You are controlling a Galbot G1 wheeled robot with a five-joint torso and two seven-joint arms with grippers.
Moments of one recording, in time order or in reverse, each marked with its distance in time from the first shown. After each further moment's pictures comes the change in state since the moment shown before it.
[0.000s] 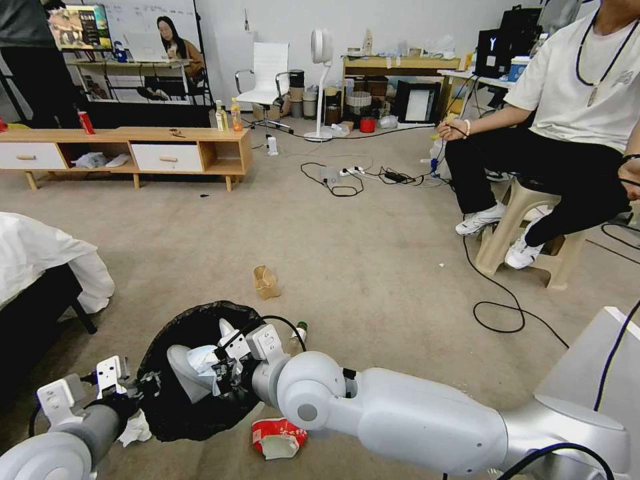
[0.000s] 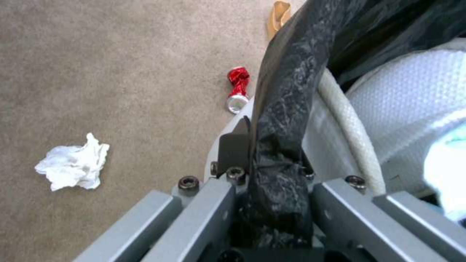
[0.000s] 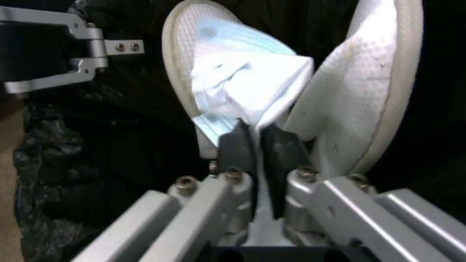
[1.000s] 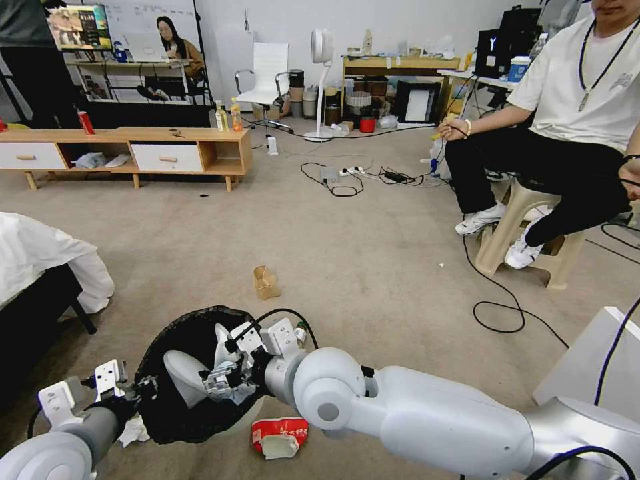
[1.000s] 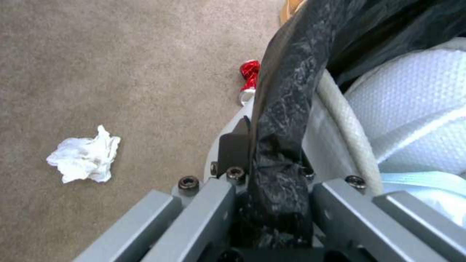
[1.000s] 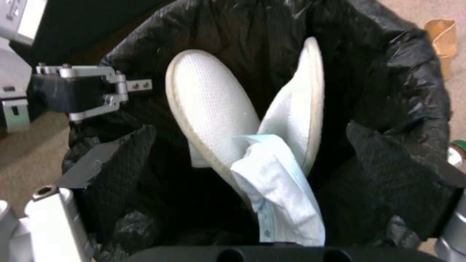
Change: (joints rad) left arm -0.005 0.003 0.002 0.040 0.008 0.000 0.000; right arm 0.007 -0.074 0.051 0.103 0.021 0.001 0.021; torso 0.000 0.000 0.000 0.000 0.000
